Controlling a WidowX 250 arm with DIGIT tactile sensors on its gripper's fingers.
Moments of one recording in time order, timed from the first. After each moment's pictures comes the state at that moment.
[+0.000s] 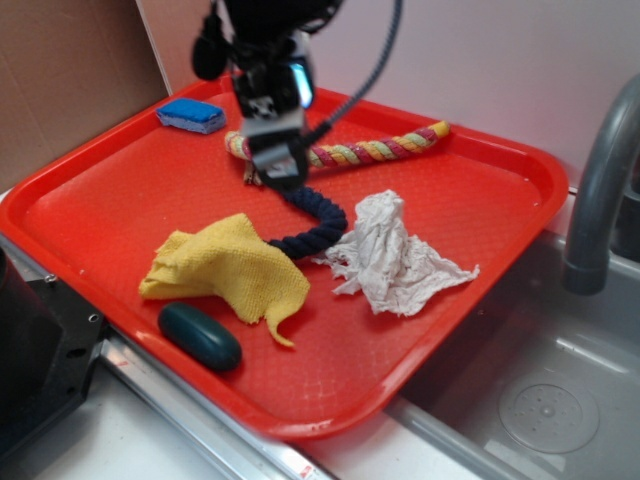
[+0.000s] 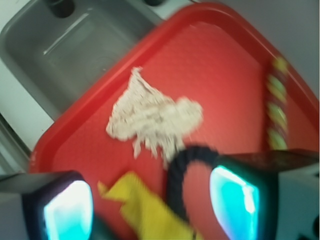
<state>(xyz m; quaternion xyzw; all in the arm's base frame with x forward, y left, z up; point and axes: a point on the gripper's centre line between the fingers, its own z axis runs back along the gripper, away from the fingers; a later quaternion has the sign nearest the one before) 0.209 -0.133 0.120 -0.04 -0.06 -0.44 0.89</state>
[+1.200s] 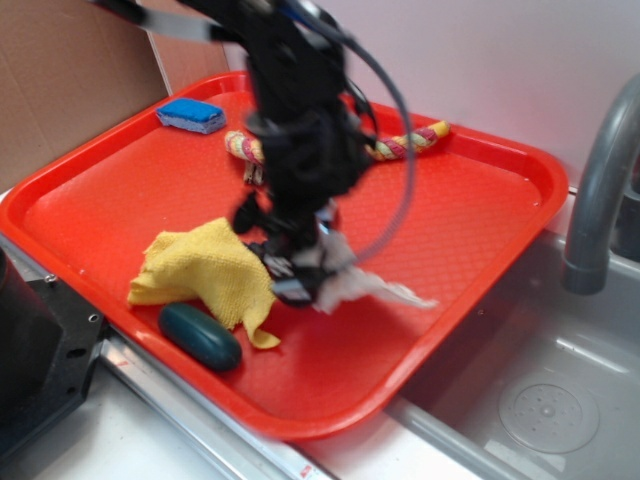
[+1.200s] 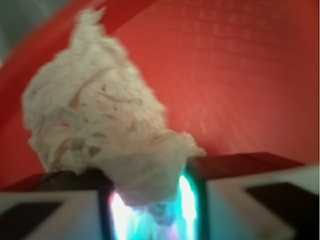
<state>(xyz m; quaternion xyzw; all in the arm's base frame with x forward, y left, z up) 0.185 -0.129 0.063 -0.05 -0.05 -0.45 0.89</state>
